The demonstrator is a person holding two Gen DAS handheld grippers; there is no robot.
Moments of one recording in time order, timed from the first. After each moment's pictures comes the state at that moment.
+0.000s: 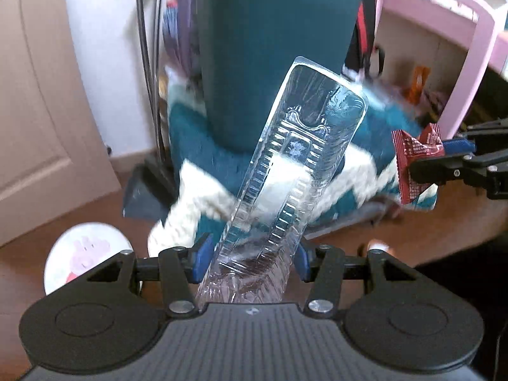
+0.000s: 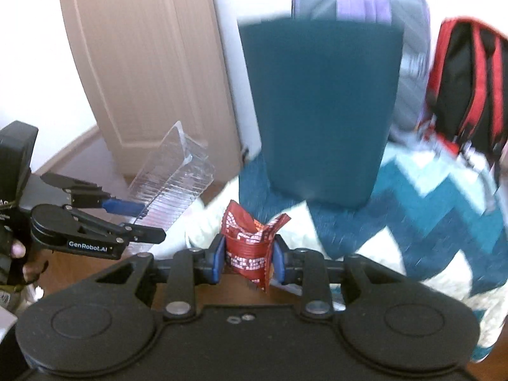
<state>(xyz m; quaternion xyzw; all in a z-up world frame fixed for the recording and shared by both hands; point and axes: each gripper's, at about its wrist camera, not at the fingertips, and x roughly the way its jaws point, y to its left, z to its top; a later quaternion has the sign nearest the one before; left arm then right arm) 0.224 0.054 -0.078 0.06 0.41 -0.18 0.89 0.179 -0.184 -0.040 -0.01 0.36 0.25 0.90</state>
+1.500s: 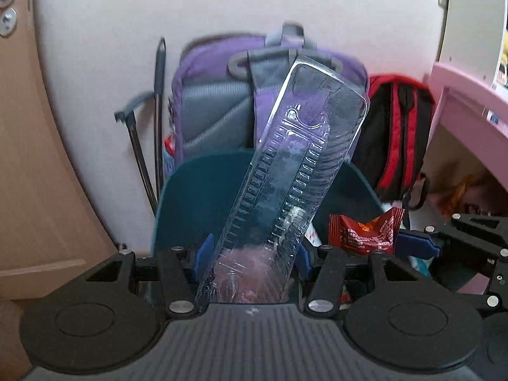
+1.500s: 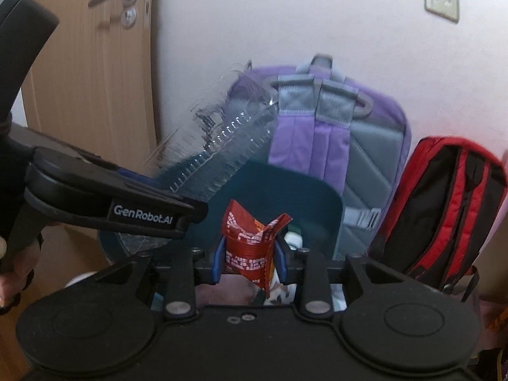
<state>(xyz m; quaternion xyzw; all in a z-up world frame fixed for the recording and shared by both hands) 0.450 -0.073 0.080 0.03 0.37 -0.10 0.92 0.392 -0.209 0.068 -0.07 0.30 0.19 0.93</state>
